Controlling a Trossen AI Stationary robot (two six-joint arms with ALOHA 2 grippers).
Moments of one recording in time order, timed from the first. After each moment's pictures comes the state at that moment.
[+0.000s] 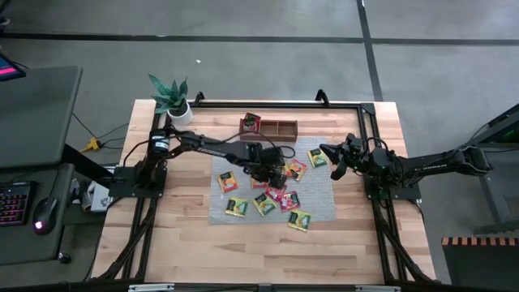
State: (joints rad) left arm 0.07 2.05 1.46 -0.46 0.21 -0.96; right arm 0.01 0.53 0.07 0.51 0.46 0.33
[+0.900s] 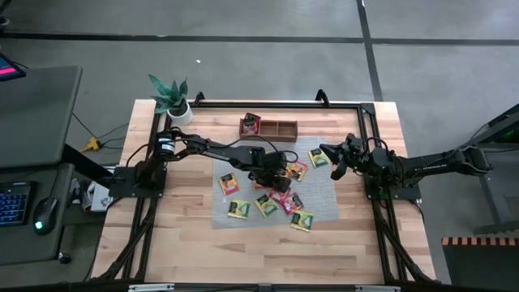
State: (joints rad) left arm 0.04 2.13 1.47 -0.37 0.24 -1.04; right arm 0.01 0.53 0.07 0.51 0.46 0.33
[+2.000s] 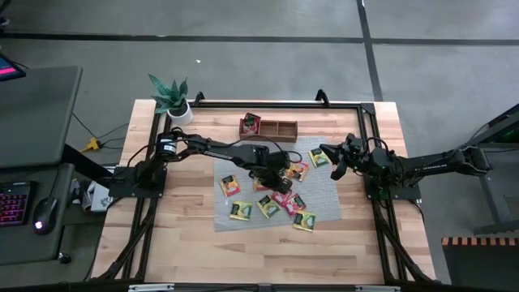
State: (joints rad) left arm 0.04 2.13 1.61 -0.56 0.25 -0.94; right arm 0.01 0.53 0.07 0.51 0.46 0.33
